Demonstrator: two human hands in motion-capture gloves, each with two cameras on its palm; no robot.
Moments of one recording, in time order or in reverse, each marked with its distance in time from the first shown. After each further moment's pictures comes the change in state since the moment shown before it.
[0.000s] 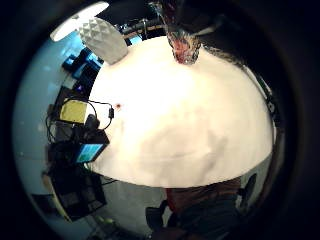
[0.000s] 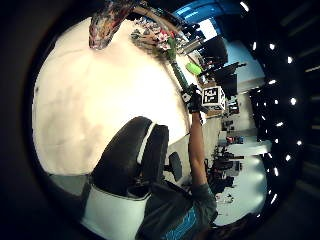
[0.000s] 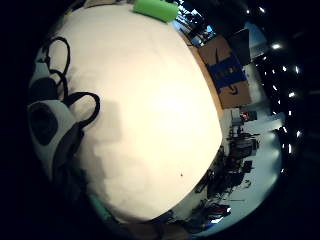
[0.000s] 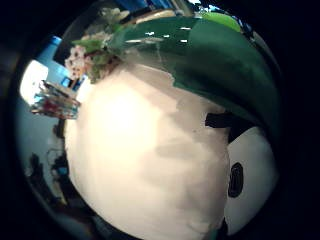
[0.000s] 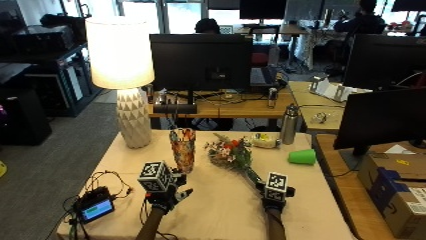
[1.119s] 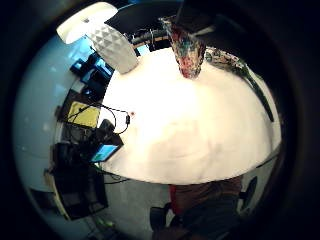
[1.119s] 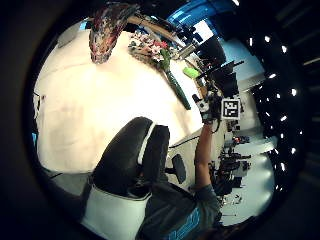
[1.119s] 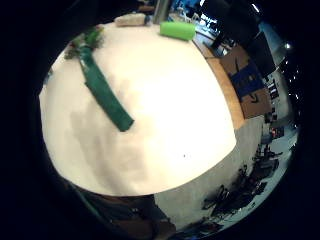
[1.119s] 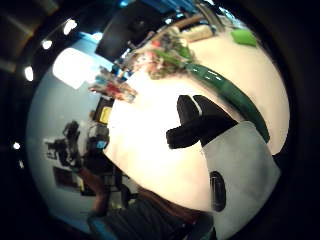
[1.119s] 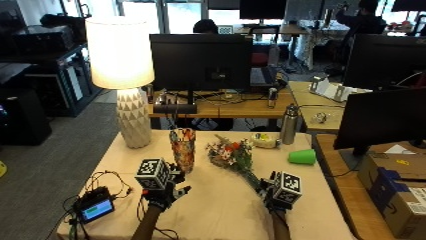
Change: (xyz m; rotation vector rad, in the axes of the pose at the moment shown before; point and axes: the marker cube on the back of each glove) left arm 0.014 0.013 -0.039 0.036 -0.029 0.014; right arm 0.014 0.037 -0.071 -0.004 -0.324 -0.125
